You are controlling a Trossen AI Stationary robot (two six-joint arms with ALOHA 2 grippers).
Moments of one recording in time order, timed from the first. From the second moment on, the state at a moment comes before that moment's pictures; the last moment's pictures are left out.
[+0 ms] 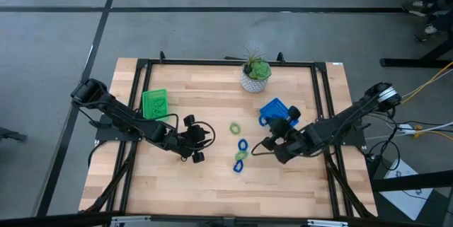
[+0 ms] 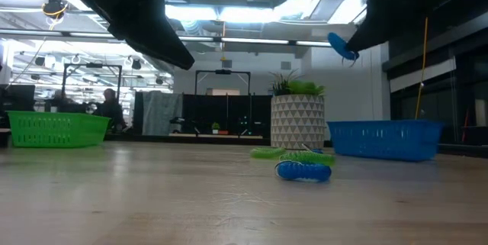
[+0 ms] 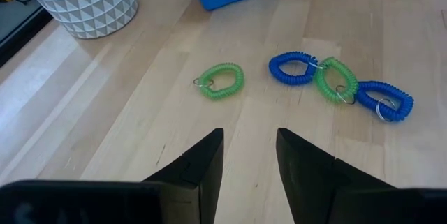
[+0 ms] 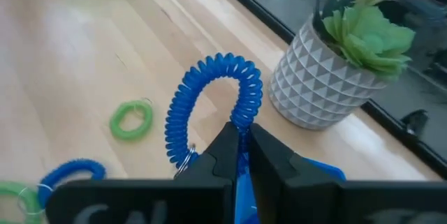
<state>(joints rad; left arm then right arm) -0.42 1.43 0.77 -0.12 -0.64 -0.43 0.48 1.35 0.87 -0.65 1.03 0.80</state>
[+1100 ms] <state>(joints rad) -0.42 1.43 0.77 -0.13 -0.66 -0.46 0.31 1.28 0.78 -0.49 0.79 0.67</state>
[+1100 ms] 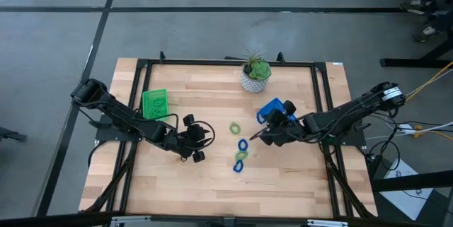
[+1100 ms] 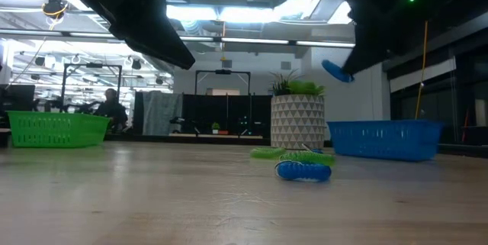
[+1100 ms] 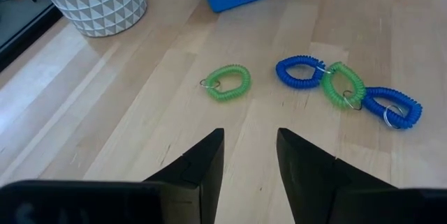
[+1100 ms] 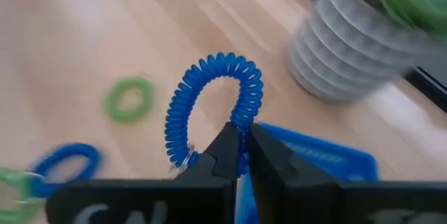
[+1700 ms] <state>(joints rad) -0.42 1.43 0.77 -0.13 -0.66 -0.46 0.24 1.29 0.78 -0.92 0.72 1.04</state>
